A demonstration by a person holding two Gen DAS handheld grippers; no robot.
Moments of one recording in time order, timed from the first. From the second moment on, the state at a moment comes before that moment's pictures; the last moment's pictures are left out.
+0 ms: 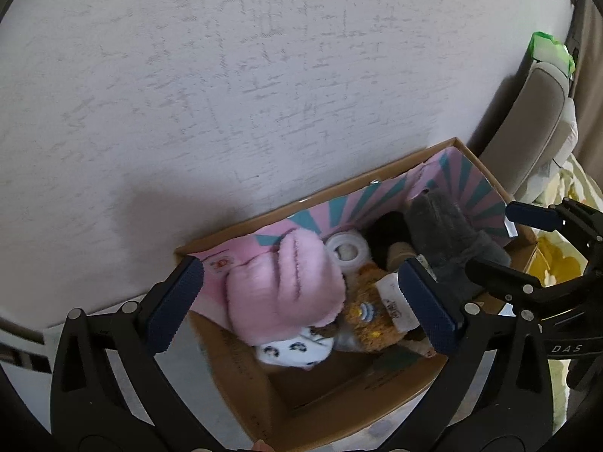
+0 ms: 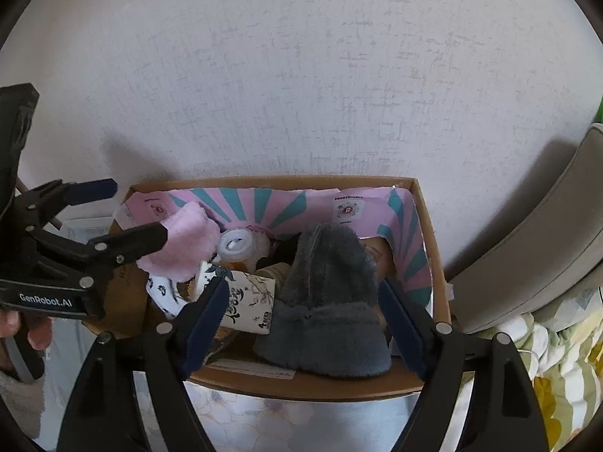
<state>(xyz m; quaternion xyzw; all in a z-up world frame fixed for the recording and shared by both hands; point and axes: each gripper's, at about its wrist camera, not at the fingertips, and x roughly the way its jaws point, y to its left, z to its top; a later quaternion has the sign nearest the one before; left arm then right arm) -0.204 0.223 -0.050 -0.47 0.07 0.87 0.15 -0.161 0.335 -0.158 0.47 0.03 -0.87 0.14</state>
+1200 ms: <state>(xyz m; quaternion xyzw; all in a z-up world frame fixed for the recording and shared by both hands) -0.068 0.074 0.054 -0.39 -0.01 0.92 -0.05 -0.063 0.222 -0.057 0.40 0.03 -0.90 0.16</state>
